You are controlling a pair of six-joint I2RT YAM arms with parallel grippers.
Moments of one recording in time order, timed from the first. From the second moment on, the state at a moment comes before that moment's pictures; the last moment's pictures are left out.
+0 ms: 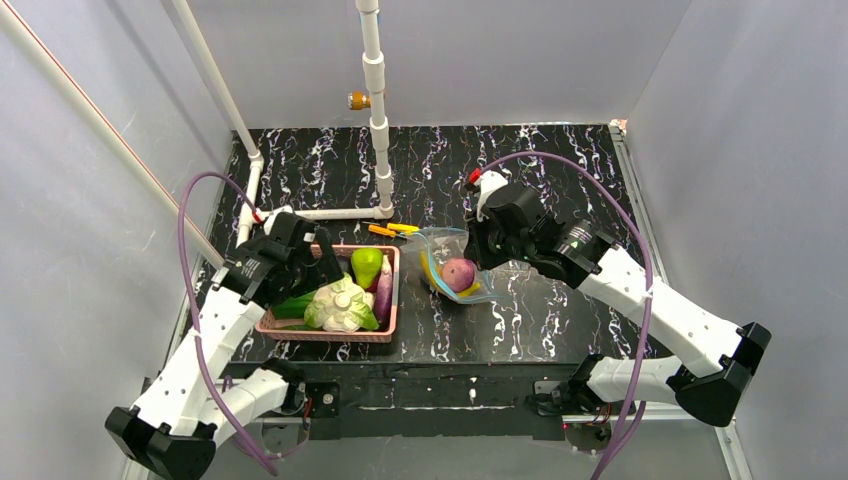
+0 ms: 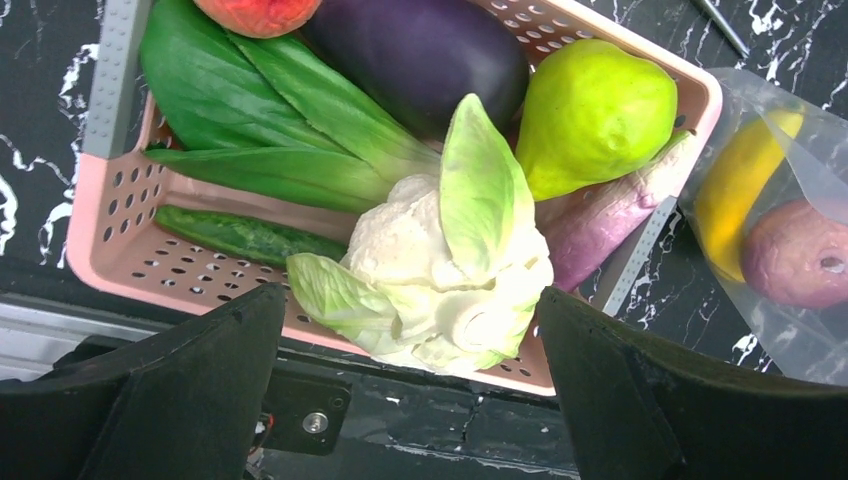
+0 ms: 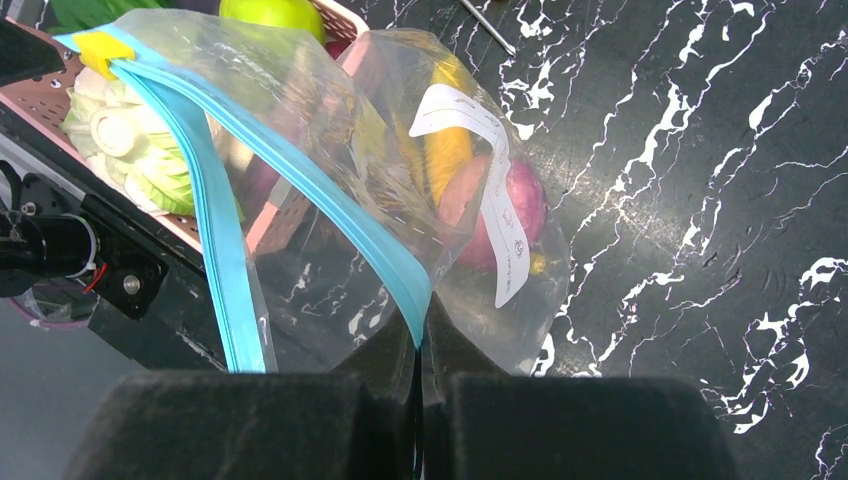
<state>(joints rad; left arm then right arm) -0.44 0.93 1.05 -1.18 -0.30 -0.74 0.89 1.19 1.28 -0.79 0.07 0.36</state>
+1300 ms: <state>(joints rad) -0.41 1.52 1.22 -0.90 0.10 -0.22 0.89 1.19 1.28 -0.79 0.09 0.34</state>
